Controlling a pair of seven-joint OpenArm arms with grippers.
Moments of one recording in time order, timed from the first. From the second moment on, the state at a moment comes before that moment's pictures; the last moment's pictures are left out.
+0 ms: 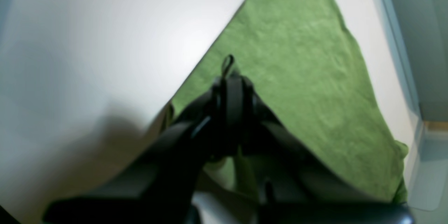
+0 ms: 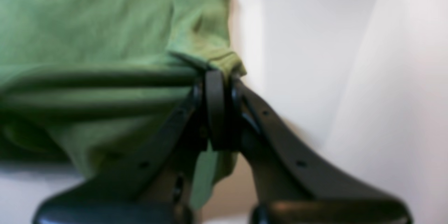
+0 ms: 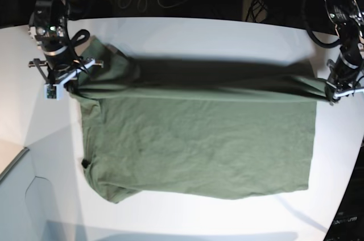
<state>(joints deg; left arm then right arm) 6.5 -12.9 -35.4 81.5 -49.8 0.5 37.2 -18.8 4.9 14.5 97.5 3.9 9.5 -26.7</state>
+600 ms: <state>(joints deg) 13.7 -9.1 -36.9 81.0 -49.7 0.5 37.5 -25.5 6.5 14.8 95.8 3.4 9.4 -26.7</state>
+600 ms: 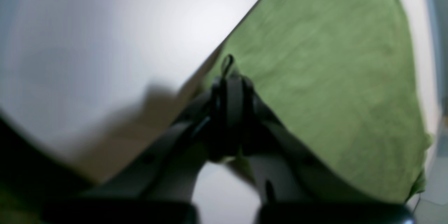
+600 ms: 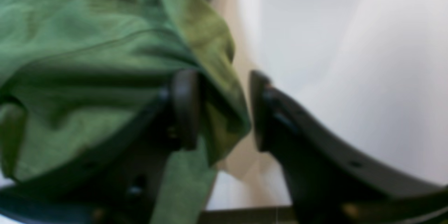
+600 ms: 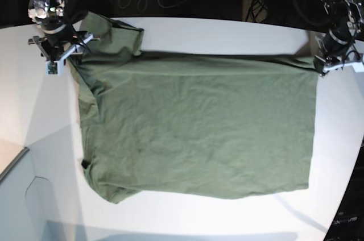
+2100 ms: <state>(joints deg) -0.4 -7.2 -32.8 69.7 -49.3 0.5 38.2 -1.5 6.8 4.1 73.6 -8.9 9.1 -26.1</state>
